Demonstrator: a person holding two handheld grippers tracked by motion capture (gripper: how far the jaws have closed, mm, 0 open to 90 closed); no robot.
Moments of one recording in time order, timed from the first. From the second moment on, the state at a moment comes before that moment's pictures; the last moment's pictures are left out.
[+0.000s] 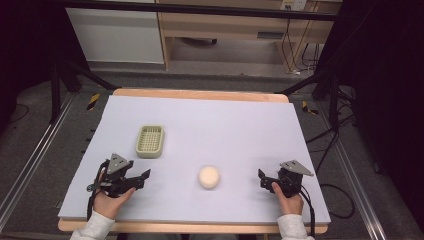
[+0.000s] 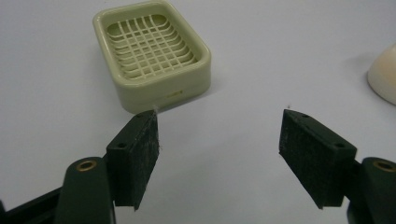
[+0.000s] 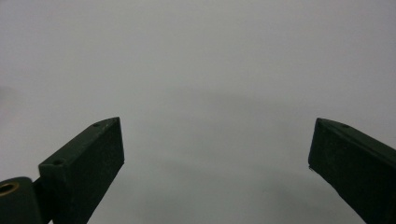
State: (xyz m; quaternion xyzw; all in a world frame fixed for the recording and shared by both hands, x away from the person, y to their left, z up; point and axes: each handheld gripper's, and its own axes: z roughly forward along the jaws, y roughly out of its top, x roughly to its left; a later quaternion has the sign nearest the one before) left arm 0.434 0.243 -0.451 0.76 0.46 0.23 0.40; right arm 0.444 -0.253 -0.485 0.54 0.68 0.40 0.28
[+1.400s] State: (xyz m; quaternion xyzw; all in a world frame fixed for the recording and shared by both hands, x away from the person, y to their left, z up) left arm 0.436 0.182 -0.442 0.80 0.41 0.20 0.40; right arm 0.445 -0.253 -0.486 0.54 0.68 0.40 0.28
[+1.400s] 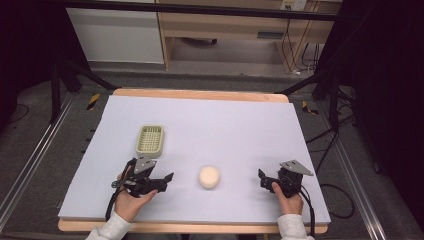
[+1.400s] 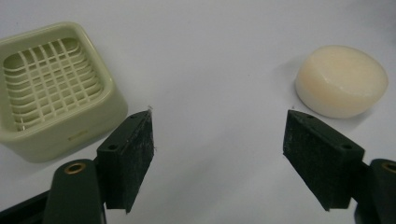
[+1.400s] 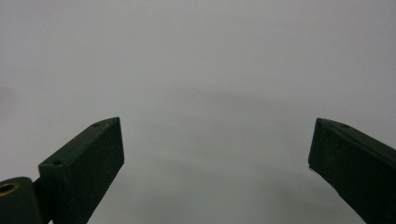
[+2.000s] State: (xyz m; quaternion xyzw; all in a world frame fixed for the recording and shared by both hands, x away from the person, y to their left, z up) left arm 0.441 0.147 -0.430 0.81 0.38 0.18 0.41; right arm 0.445 -0.253 -0.486 0.54 0.68 0.40 0.28
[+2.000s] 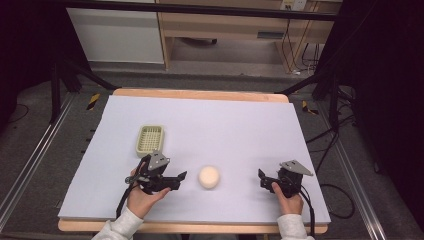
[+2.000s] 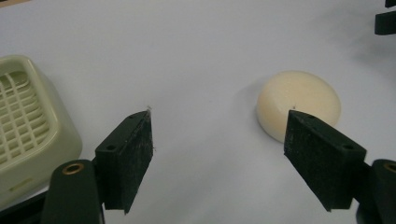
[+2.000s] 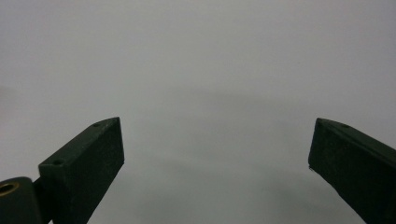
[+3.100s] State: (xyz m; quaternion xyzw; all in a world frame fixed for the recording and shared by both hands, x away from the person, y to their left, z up) left arm 0.449 0.094 -0.430 0.82 0.35 0.16 0.41; right arm 0.445 -0.252 -0.486 0.54 0.69 0.39 0.29
